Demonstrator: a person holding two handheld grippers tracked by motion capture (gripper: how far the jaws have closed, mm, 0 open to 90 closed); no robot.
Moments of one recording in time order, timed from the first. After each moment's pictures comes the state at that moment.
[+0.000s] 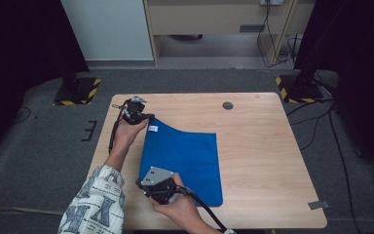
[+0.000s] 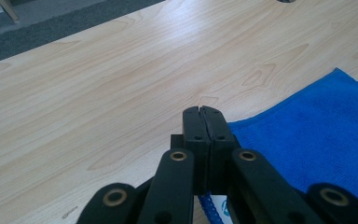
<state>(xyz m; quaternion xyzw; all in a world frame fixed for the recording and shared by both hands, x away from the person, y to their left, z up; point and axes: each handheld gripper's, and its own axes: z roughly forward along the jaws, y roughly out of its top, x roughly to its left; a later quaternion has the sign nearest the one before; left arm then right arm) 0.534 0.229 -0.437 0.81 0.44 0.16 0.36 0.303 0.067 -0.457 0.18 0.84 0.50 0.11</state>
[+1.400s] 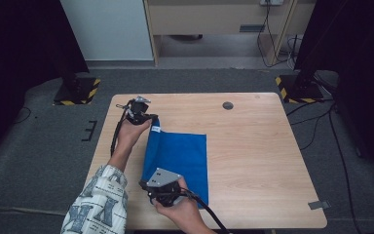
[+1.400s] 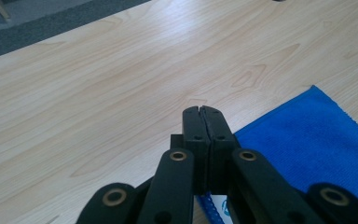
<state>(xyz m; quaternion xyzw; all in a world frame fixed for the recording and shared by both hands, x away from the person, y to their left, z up) 0.535 0.211 -0.439 0.81 0.43 0.15 0.36 0.297 0.054 -0.461 0.21 0.82 0.51 0.11</state>
